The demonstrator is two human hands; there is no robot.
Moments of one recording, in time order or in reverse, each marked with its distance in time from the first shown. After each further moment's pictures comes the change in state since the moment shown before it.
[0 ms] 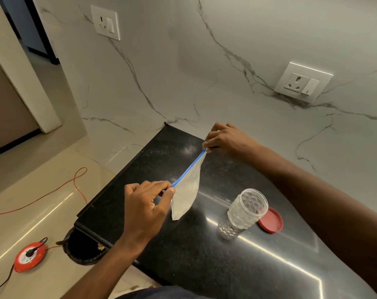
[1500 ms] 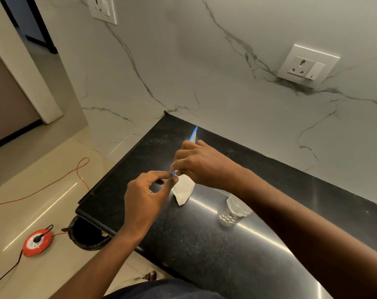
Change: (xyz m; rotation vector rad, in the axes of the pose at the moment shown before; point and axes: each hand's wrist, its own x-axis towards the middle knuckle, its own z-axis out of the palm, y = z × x) left_hand -0.003 0.015 -0.007 -0.206 -0.132 -0.281; right_hand -0.015 -0.115 -0.004 0.254 0.062 -0.129
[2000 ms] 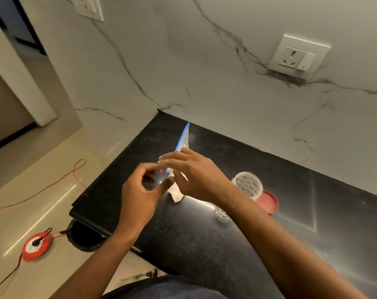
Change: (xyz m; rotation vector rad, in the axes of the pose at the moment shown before) left_hand -0.003 0.009 0.004 -0.055 -0.046 -0.084; right_hand -0.020 -0.023 0.026 0.227 0.226 0.167
